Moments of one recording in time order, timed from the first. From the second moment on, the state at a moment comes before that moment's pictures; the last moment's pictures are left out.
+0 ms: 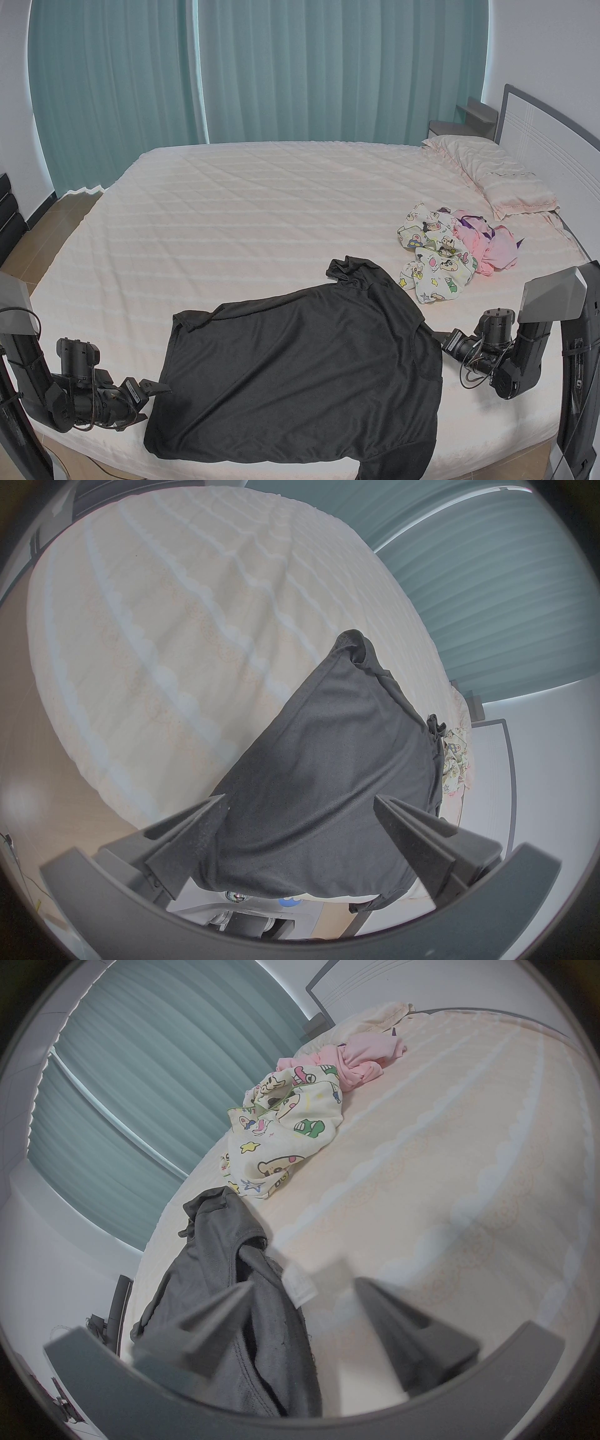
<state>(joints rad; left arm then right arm) 0.08 2.02 -0.10 -0.99 -0.35 -0.75 0.10 2.47 -0.55 -1.38 0.06 0.72</state>
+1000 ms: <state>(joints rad) 0.08 2.03 -0.11 -0.99 -0.35 -0.75 0.07 2.43 -0.53 -1.38 0.05 0.72</state>
